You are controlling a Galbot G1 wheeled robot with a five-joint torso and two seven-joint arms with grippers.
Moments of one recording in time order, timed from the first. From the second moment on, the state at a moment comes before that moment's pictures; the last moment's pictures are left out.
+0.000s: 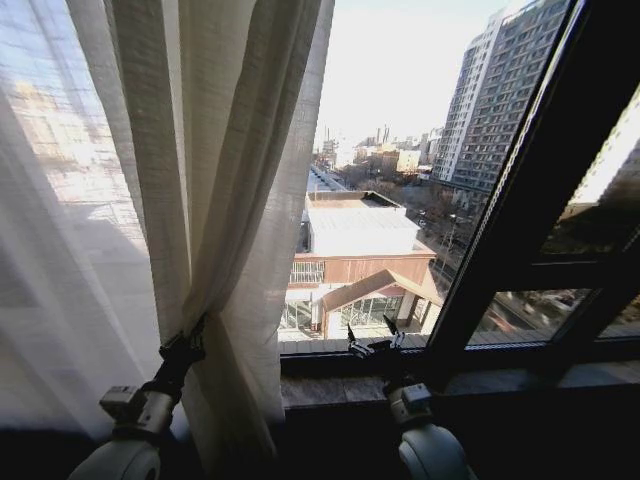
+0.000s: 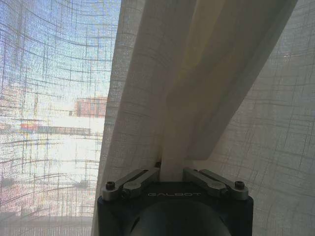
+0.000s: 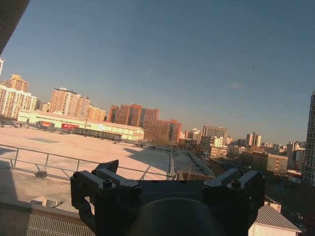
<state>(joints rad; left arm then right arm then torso) 1.53 -1.39 -0.78 -2.40 -0.34 0.32 0.06 -1.43 1.28 0.34 2.18 0.03 -0.08 0.14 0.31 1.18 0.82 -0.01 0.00</state>
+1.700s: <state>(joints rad) 1.58 -1.44 -0.98 -2.50 -0.33 0.51 -0.14 -1.41 1.29 0.29 2.17 0.05 -0.14 0.17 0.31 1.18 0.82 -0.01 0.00</state>
